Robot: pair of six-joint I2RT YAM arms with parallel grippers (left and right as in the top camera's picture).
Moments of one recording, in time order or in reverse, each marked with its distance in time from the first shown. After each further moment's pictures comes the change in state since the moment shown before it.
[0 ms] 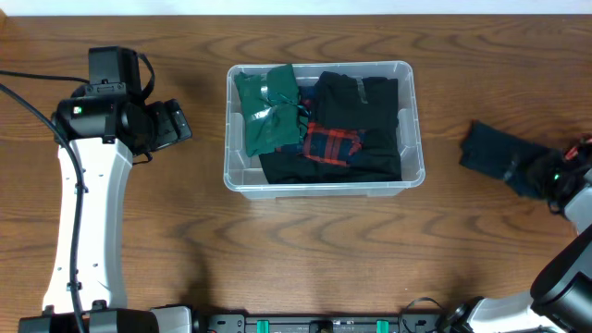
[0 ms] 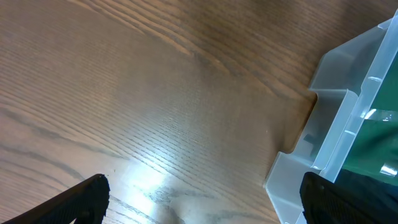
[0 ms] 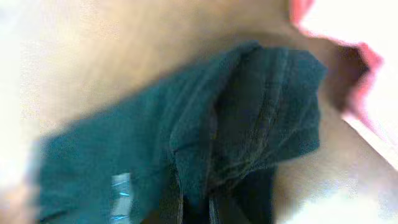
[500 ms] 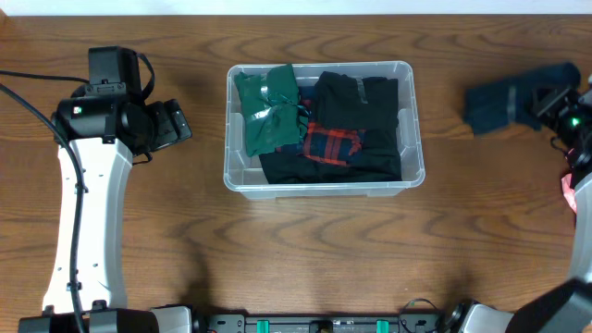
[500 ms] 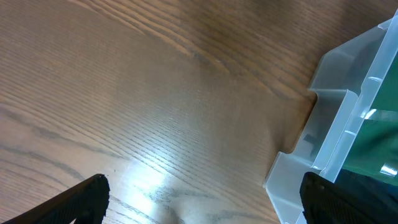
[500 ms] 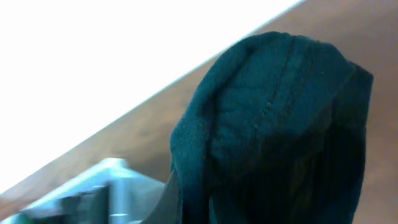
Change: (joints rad) left arm 0.000 0.000 0.000 0.000 0.000 0.000; right arm 0.196 -0.252 0.284 -0.154 -0.223 0.087
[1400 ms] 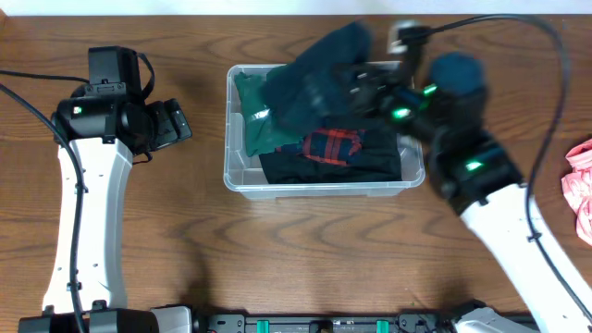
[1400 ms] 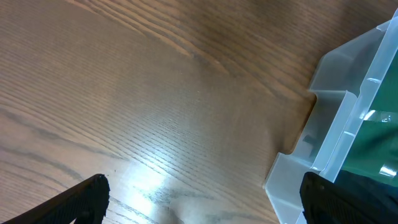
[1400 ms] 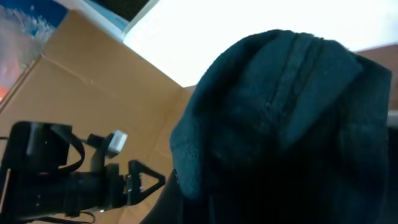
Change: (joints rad) left arm 0.000 0.000 0.000 0.004 0.000 0.000; right arm 0.971 -0.108 0.089 0.130 0.220 0.409
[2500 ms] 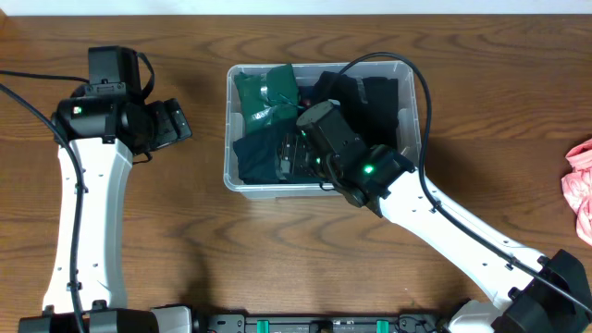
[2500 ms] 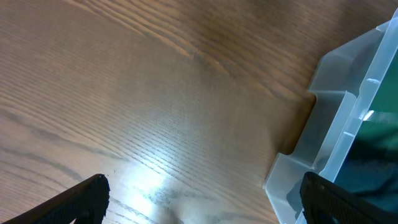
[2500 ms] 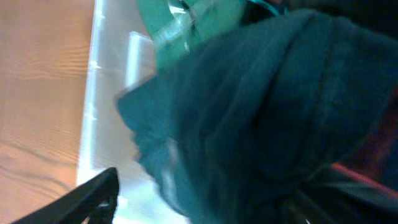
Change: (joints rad) left arm 0.000 0.000 0.000 0.002 0.000 0.000; right arm 0.272 0.253 0.003 -0.375 0.327 -0.003
